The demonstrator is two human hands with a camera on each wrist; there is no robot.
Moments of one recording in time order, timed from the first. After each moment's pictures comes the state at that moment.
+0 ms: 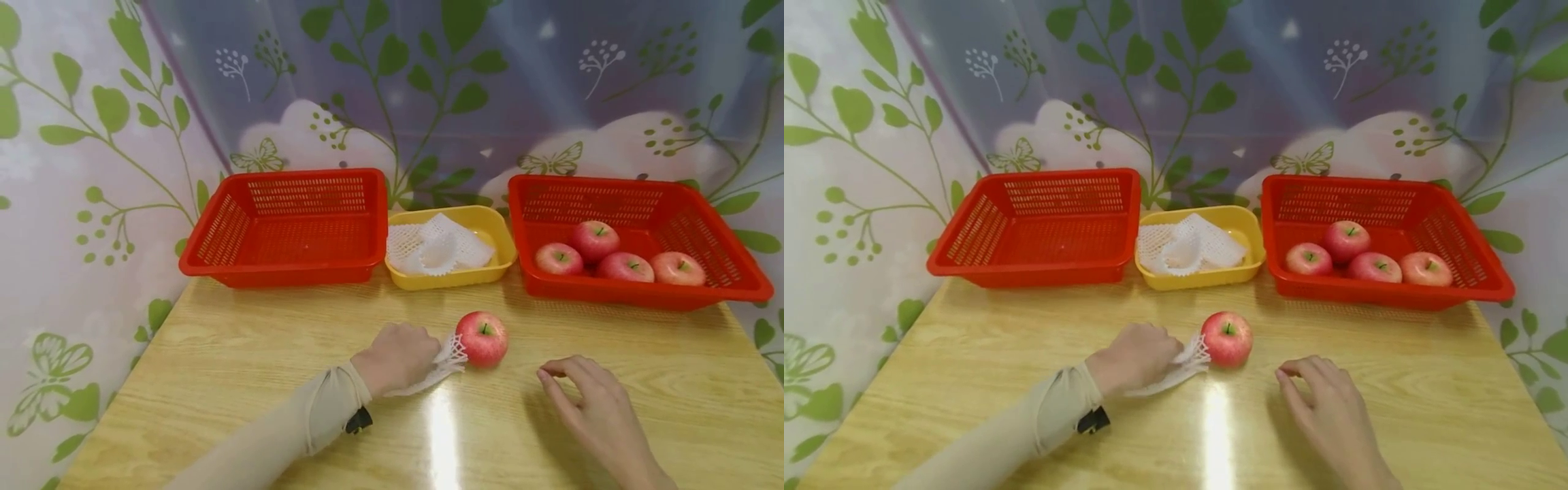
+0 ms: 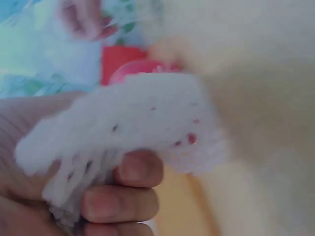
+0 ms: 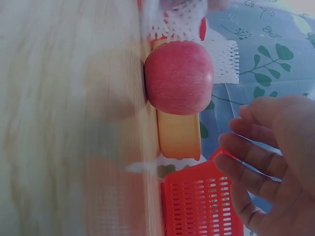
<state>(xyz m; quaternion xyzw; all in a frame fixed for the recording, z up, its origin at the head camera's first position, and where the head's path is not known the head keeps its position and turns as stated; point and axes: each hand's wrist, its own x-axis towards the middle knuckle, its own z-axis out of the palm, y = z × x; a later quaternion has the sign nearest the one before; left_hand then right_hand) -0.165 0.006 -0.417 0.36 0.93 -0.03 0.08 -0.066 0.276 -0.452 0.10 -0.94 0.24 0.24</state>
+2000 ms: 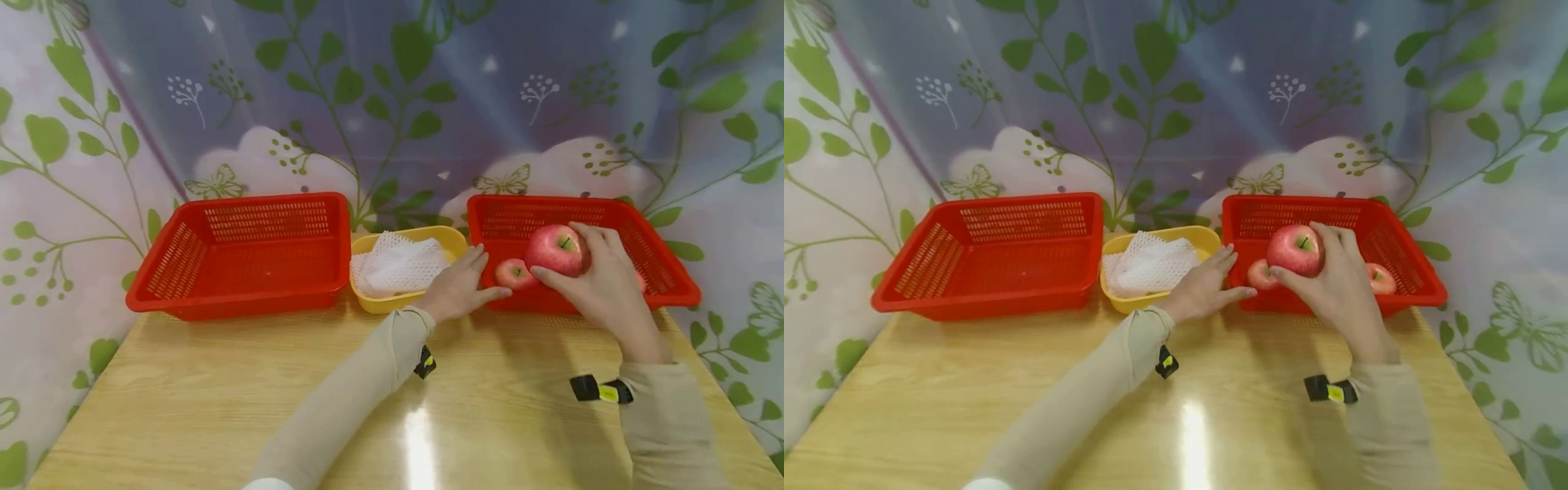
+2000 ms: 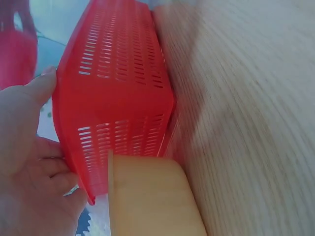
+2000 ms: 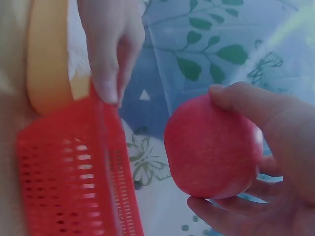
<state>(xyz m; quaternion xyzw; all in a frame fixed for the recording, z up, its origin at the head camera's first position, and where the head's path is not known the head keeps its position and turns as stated) -0.276 0.154 -0.412 0.34 0.92 0.20 0.05 -0.172 0.348 -0.338 0.00 -0.94 0.28 0.19</state>
